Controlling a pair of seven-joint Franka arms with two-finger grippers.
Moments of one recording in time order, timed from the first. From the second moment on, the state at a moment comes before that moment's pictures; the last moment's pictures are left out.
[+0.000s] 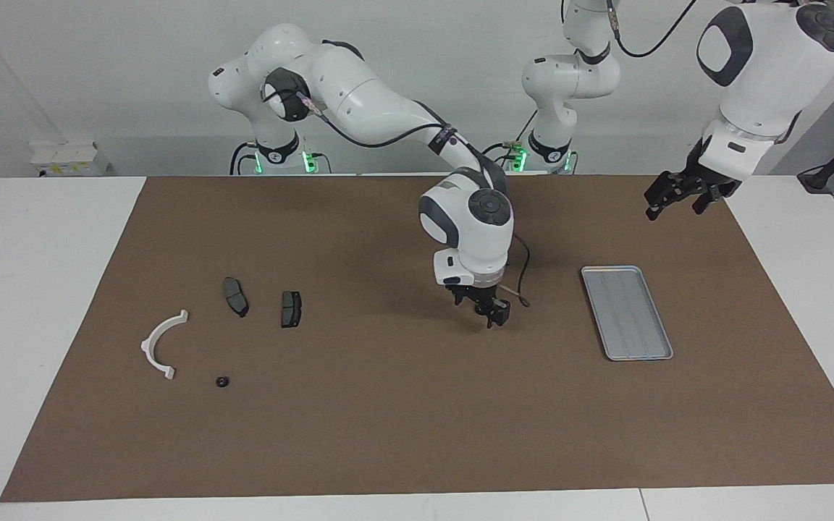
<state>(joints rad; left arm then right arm) -0.05 -0.02 0.03 -1.70 -0.02 1.66 -0.10 0.65 0.86 0.00 -1.03 0.01 1.97 1.37</state>
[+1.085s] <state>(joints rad) -0.38 0.18 0.01 -1.82 -0.03 2.01 -0.74 0.01 0.69 0.03 -1.12 -0.06 1.73 0.01</state>
